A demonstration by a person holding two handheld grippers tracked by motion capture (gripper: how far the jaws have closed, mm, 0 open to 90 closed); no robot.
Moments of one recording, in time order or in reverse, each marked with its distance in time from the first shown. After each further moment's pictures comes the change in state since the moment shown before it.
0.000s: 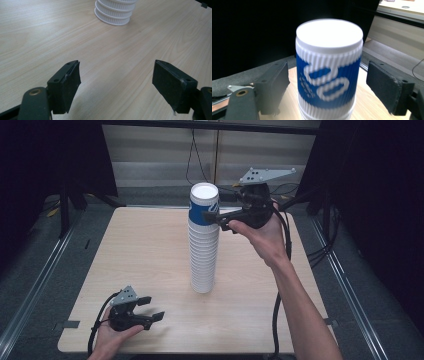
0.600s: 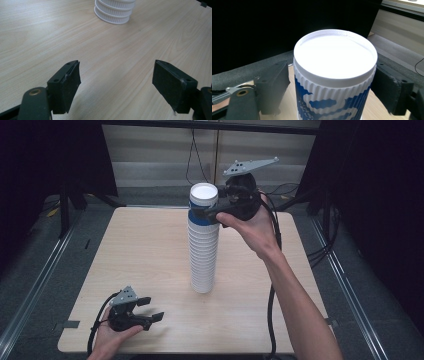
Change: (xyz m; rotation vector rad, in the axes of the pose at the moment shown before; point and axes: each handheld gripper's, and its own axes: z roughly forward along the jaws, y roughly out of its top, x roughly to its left) left arm 0.000 -0.001 0.000 -0.003 -0.005 -0.007; right arm 0.002 0.015 0.022 0.070 0.000 -0.009
